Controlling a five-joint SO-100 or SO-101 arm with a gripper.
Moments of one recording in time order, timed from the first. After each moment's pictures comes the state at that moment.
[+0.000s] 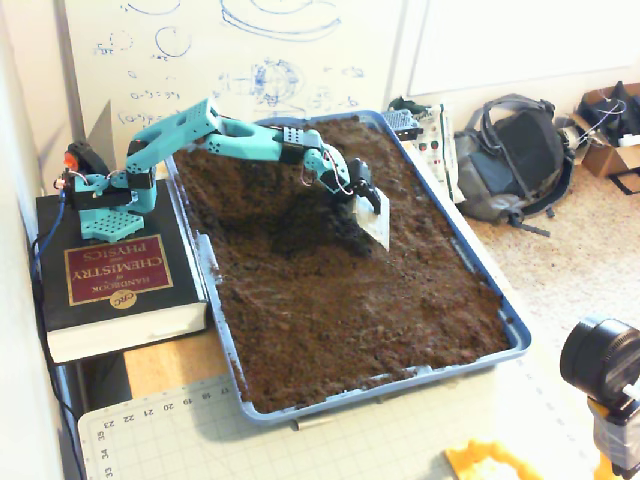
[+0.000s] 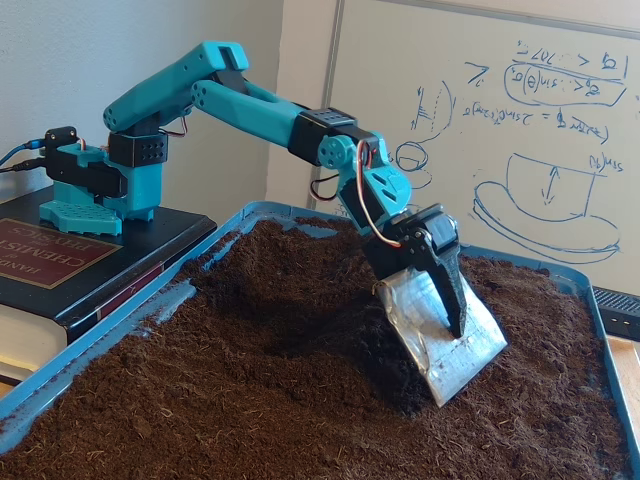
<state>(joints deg) 15.1 35.2 46.8 28.7 2.8</state>
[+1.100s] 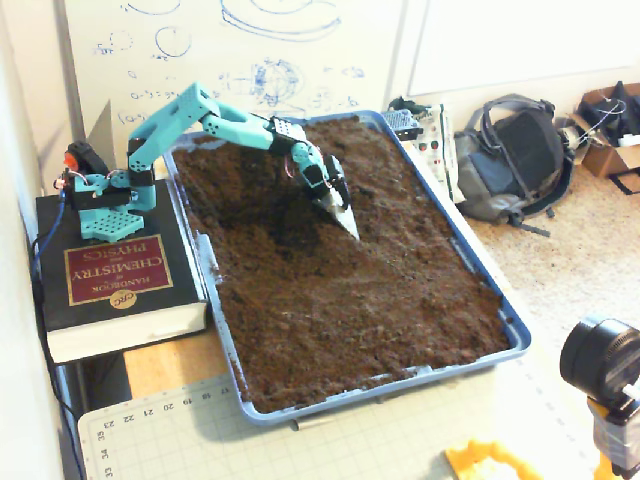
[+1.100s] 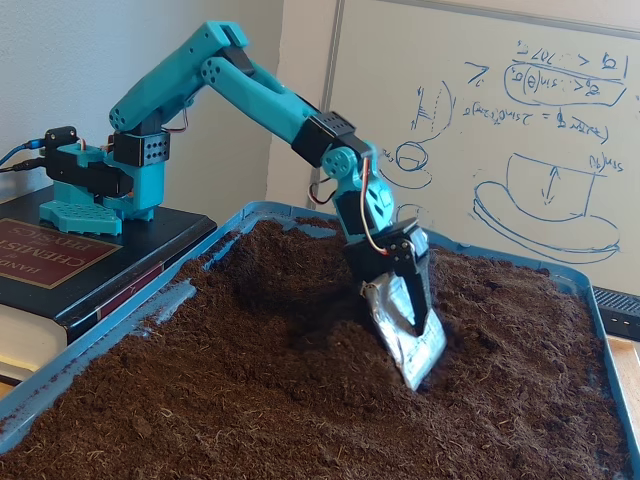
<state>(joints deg) 8.1 46.6 74.0 28.6 -4.8</state>
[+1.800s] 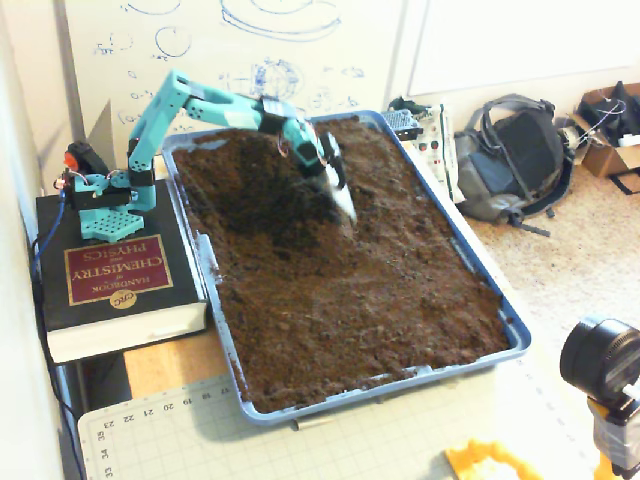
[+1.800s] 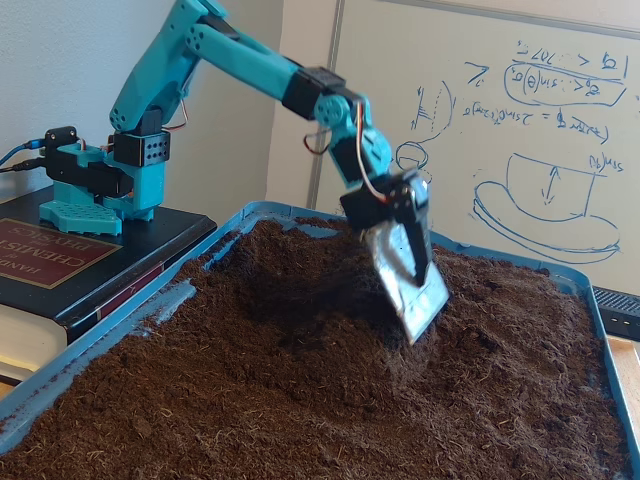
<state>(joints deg) 7.7 64.2 80.0 29.5 -4.3</state>
